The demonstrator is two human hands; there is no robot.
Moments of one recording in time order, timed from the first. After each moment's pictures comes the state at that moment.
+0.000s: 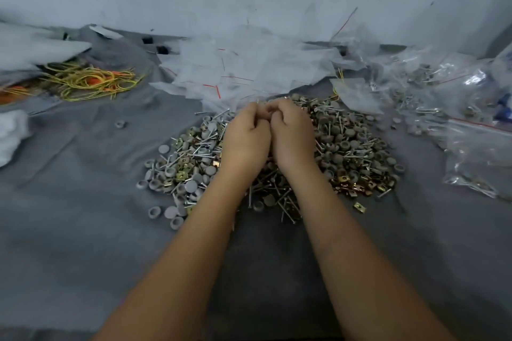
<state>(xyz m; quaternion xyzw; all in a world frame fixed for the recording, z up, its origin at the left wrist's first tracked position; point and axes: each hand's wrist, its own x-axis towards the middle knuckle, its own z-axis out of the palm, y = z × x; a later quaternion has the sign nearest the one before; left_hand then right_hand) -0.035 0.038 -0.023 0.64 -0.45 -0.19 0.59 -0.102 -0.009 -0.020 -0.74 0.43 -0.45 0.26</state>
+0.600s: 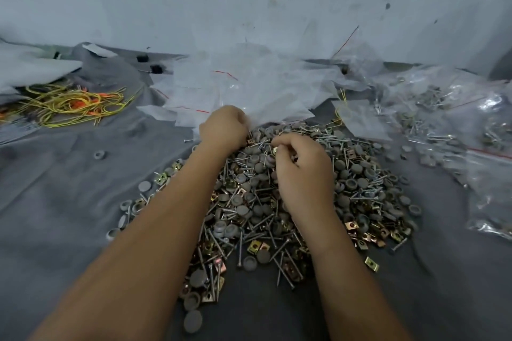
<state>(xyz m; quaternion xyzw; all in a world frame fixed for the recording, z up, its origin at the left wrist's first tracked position) 0.045 -0.067 -0.013 0.82 -0.48 -0.09 0.29 -0.120 -0.025 -0.030 -0.73 0.41 -0.49 0.24</state>
